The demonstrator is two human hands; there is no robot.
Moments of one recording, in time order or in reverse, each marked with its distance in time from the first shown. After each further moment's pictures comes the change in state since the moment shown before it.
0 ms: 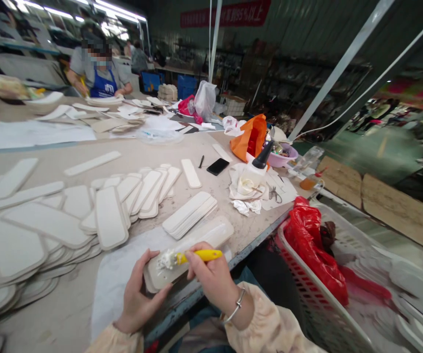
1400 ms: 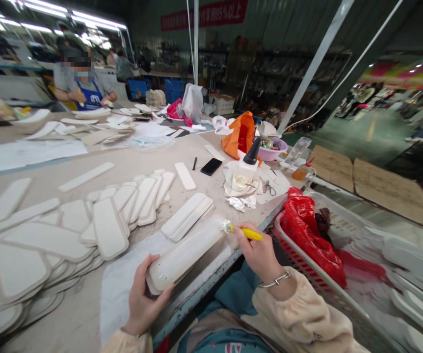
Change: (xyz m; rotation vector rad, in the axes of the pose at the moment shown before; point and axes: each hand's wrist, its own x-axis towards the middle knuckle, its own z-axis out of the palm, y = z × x) left_hand -0.002 -0.006 0.002 -0.015 0.003 -0.013; right_hand 0.006 0.008 -0.104 -0.599 0.419 -0.371
